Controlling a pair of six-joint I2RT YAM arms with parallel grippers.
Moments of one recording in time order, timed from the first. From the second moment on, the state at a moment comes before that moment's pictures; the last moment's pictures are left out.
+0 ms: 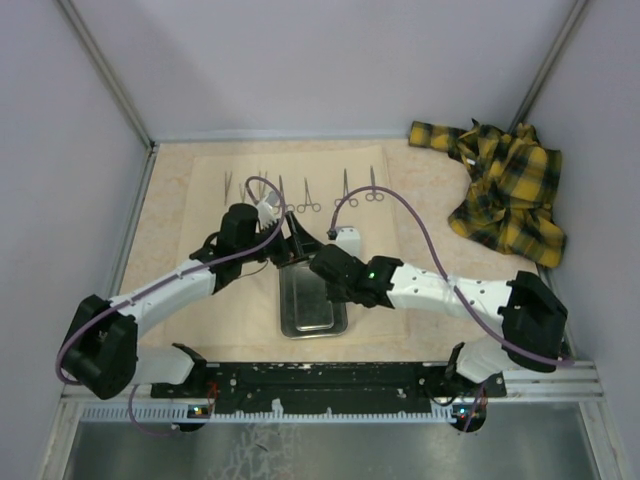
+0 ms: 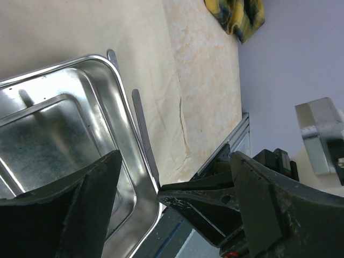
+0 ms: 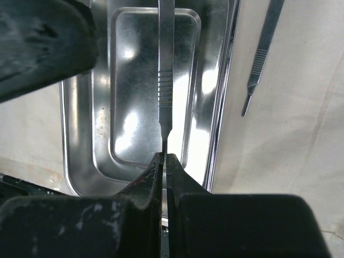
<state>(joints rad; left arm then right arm) -0.57 1.29 0.72 0.12 0.43 -0.89 1.10 1.43 1.01 -0.57 0.37 0.88</state>
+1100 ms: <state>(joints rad) -0.62 1.46 0.71 0.27 0.43 -0.95 1.11 1.35 0.97 -0.51 0.34 0.86</state>
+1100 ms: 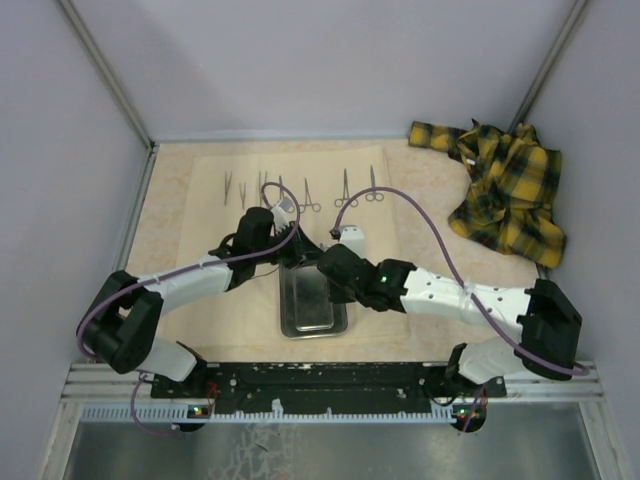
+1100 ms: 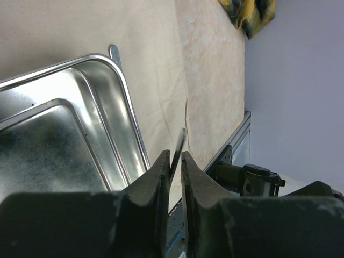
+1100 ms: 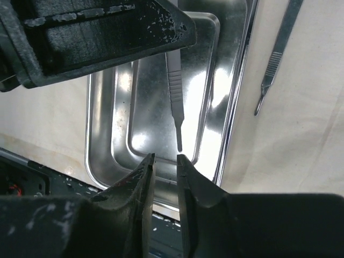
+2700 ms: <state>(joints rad) -0.64 1.67 0.94 0.21 0.66 -0.84 1.01 1.22 0.92 -0.66 0.40 0.74</state>
